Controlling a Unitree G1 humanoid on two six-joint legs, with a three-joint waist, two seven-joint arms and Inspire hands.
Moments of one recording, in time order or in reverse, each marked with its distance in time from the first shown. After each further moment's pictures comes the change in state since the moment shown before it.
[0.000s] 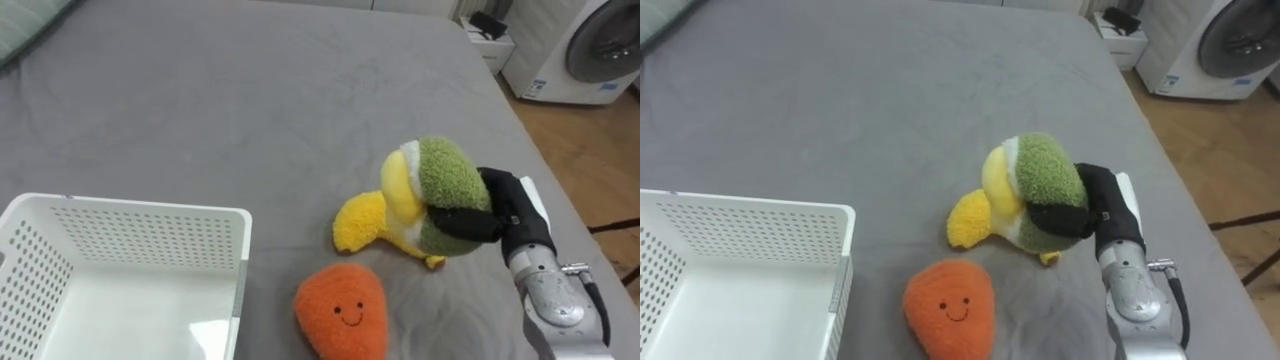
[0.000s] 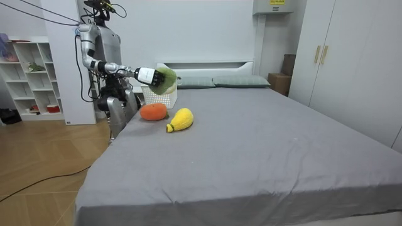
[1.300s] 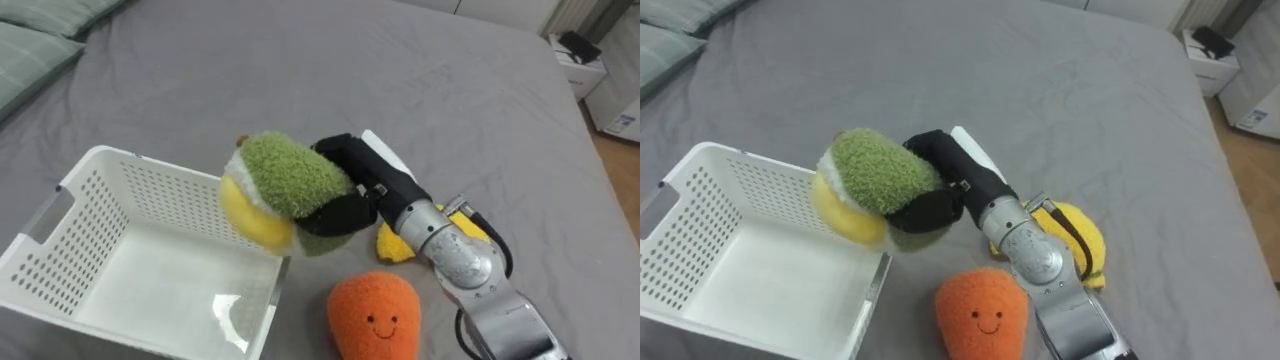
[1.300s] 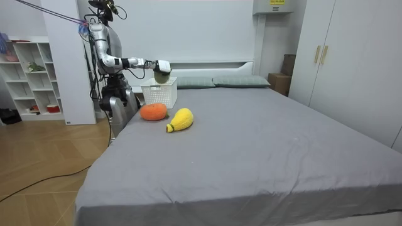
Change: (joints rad) left arm -0.092 0.009 -0.155 -0.023 -0.026 0.001 0.007; right arm -0.166 0.015 0.410 -0.164 -0.076 0.056 0.230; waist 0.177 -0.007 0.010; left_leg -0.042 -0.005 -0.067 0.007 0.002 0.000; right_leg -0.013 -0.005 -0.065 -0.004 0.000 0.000
